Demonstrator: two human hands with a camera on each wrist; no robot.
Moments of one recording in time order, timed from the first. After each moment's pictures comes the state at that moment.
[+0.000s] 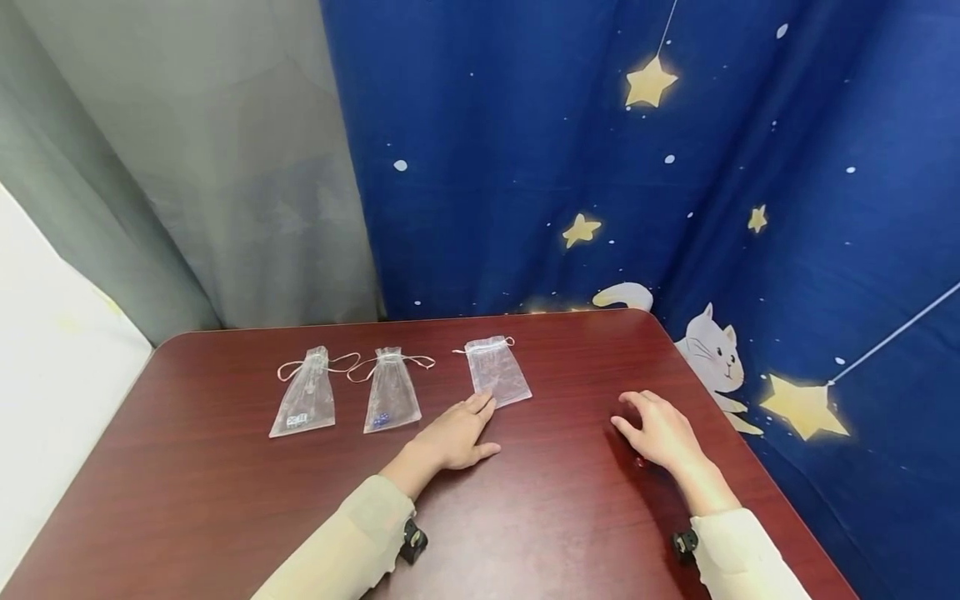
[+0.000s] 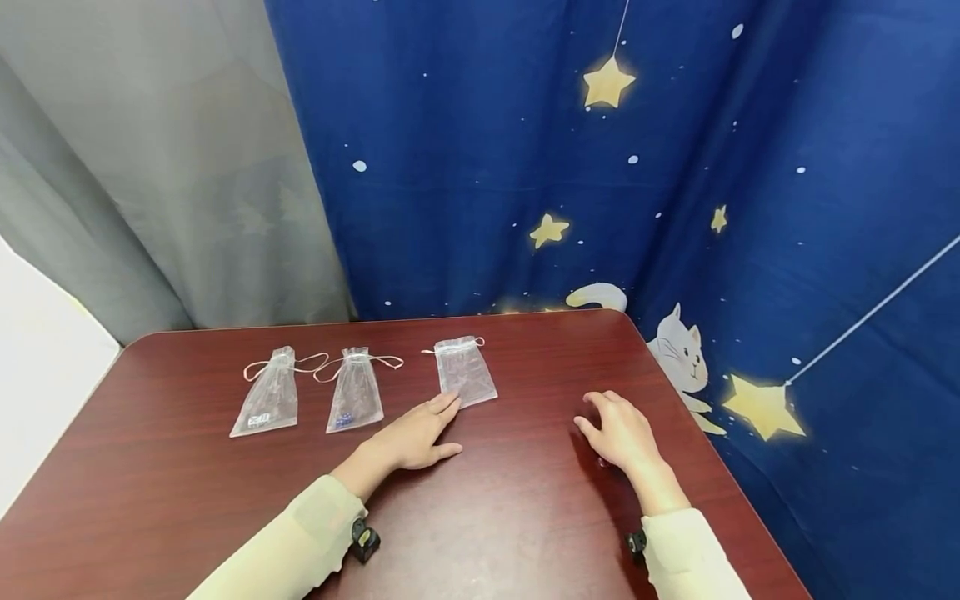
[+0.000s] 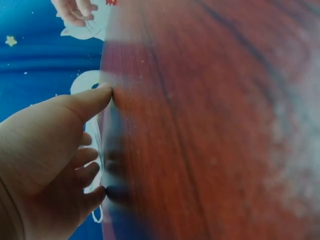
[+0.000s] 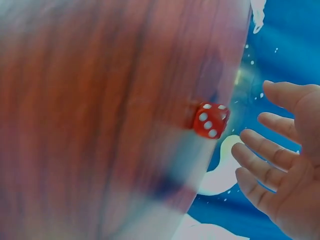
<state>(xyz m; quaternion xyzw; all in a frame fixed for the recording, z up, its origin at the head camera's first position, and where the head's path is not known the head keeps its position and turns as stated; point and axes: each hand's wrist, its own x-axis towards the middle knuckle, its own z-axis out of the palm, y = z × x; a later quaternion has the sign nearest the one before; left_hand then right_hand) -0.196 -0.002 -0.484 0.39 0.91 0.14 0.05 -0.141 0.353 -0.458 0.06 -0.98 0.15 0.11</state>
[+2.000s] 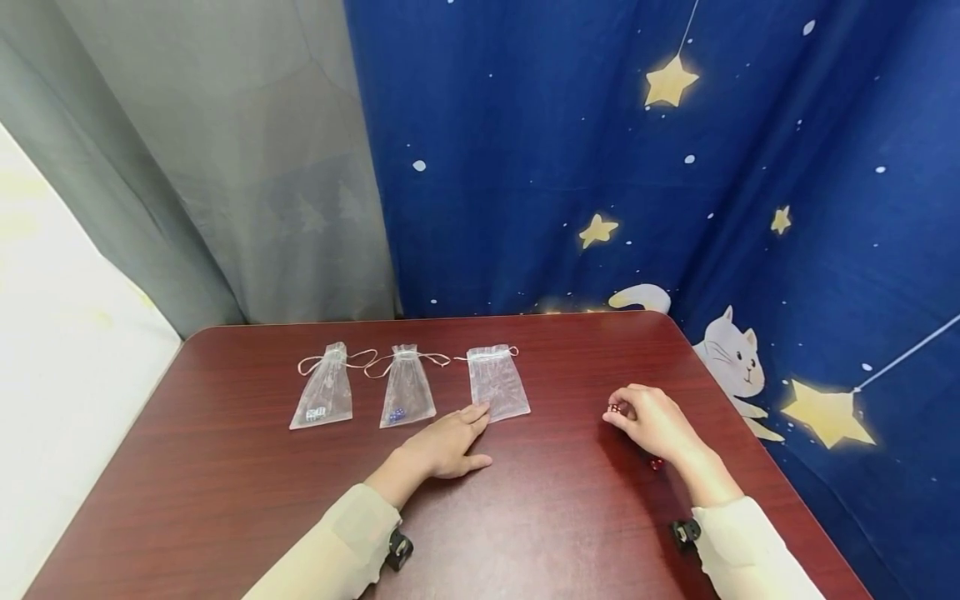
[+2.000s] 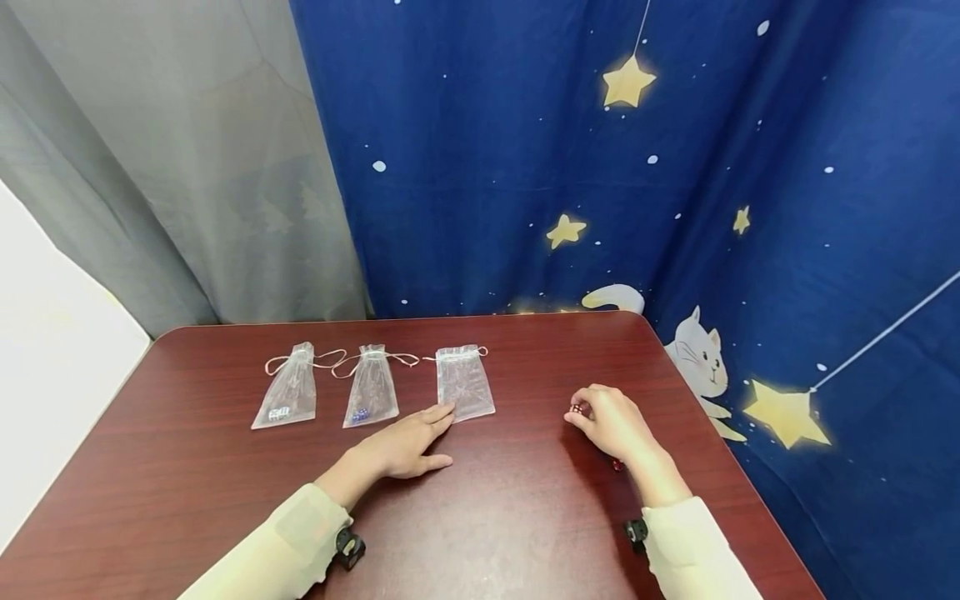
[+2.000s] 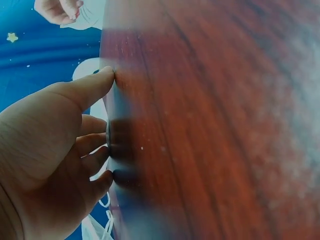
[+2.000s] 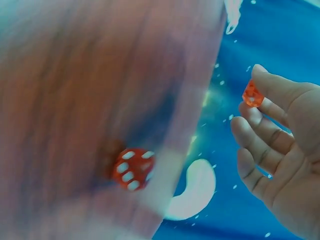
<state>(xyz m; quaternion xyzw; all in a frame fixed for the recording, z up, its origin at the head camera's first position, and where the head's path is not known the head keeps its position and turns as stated) -0.178 -0.035 -0.473 0.39 0.90 0.14 0.09 -0.158 0.326 -0.441 0.17 -0.96 0.19 0.11</state>
